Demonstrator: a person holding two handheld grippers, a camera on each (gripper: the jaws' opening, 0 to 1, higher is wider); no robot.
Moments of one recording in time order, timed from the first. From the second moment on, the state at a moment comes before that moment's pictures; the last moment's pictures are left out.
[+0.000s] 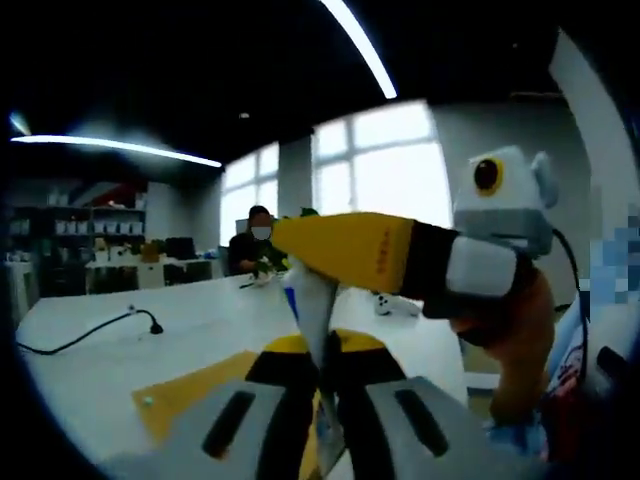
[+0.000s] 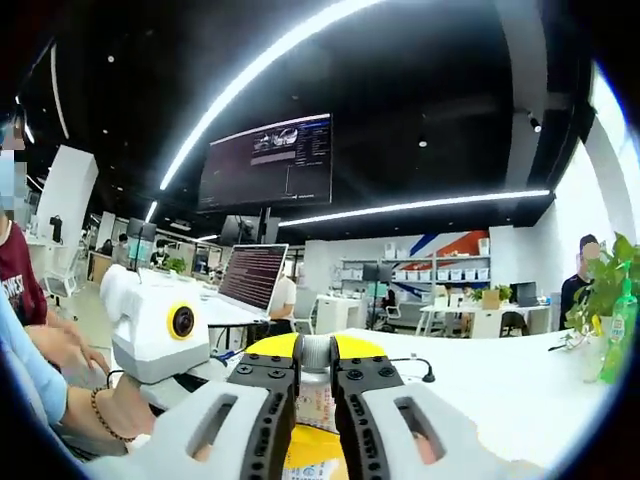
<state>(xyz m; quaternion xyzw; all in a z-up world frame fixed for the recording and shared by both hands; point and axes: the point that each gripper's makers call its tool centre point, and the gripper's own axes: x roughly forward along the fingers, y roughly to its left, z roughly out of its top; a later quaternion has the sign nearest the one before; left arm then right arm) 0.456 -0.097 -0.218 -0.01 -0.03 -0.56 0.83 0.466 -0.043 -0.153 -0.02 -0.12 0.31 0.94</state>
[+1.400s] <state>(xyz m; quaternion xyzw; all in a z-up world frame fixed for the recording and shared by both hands) 0.451 -0.089 -0.224 -0.03 0.02 -0.65 0.76 0.440 -0.041 -0.146 0.09 -0.04 0.73 0.68</state>
